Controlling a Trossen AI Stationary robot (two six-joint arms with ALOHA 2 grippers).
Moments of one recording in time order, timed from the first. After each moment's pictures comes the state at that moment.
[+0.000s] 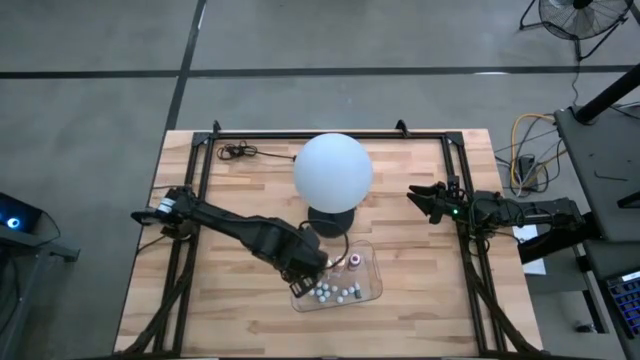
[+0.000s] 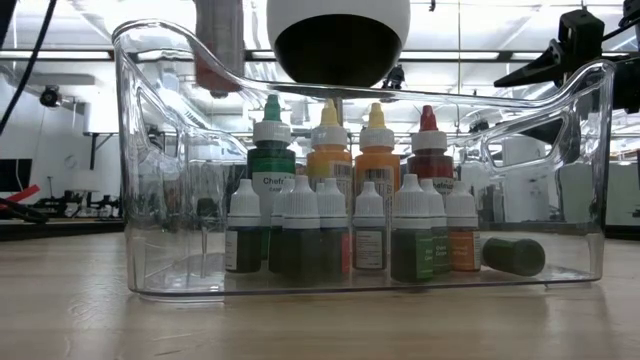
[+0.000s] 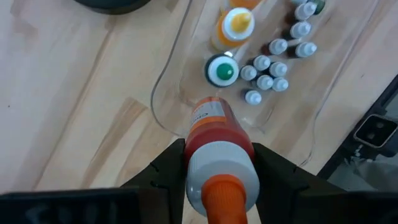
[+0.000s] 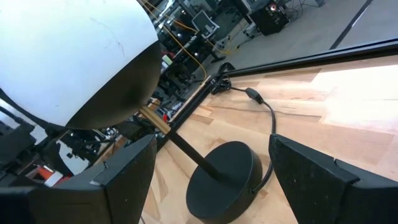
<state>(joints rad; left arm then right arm) -0.37 1.92 2.04 -1.49 -0.07 -0.93 0.08 0.03 0.05 -0.06 0.49 0.81</state>
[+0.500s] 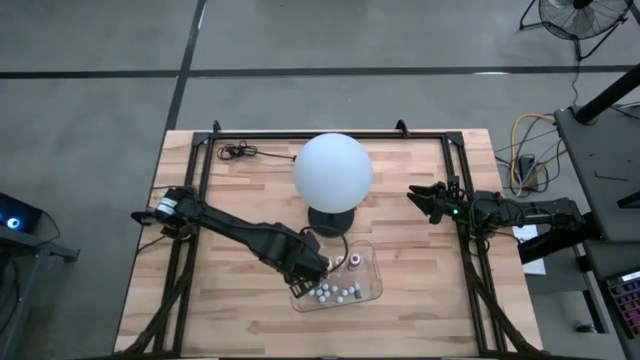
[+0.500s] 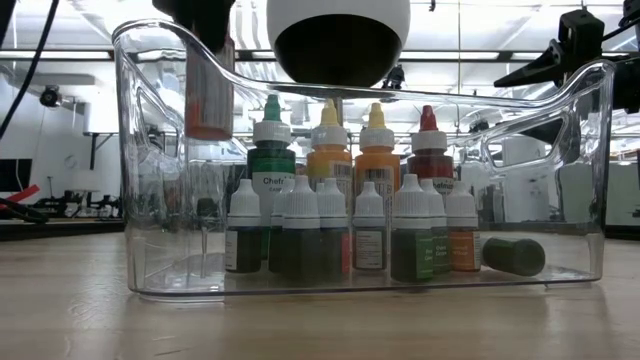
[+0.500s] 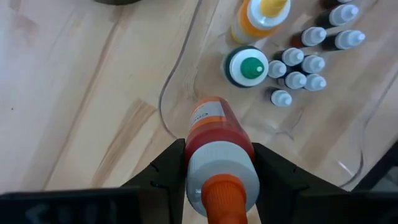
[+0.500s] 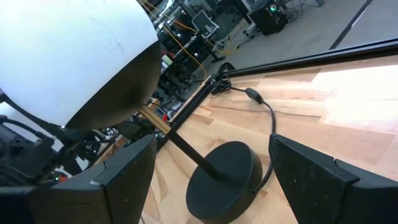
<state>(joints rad) -0.37 1.92 1.89 -1.41 -0.10 -0.91 0.08 0.03 0.05 -0.06 0.49 0.81</state>
